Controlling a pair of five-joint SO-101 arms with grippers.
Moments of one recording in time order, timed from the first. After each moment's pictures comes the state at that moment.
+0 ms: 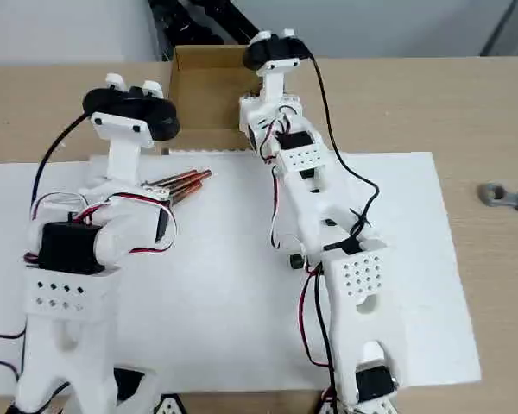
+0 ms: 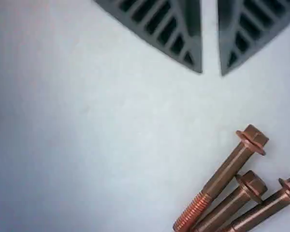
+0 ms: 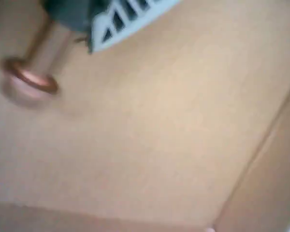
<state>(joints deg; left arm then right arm) 3.8 -36.2 17.7 85.5 0.6 -18.7 49.4 -33.0 21.6 -11.0</state>
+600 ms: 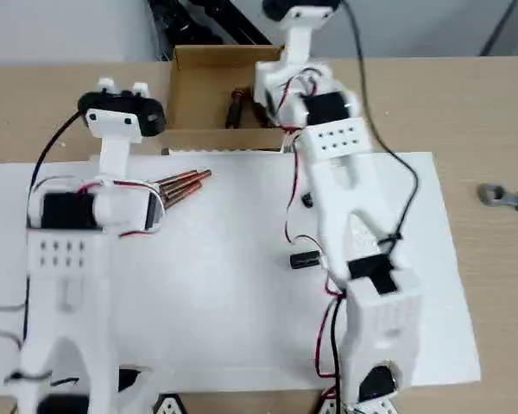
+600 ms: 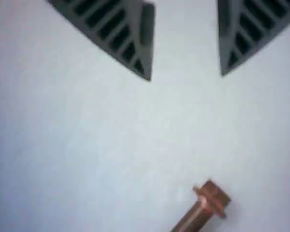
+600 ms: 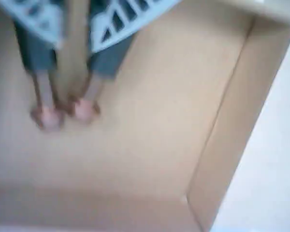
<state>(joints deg) -2.8 -23.5 15.1 88.5 -2.8 -17.2 24.3 -36.1 54.7 -12.7</state>
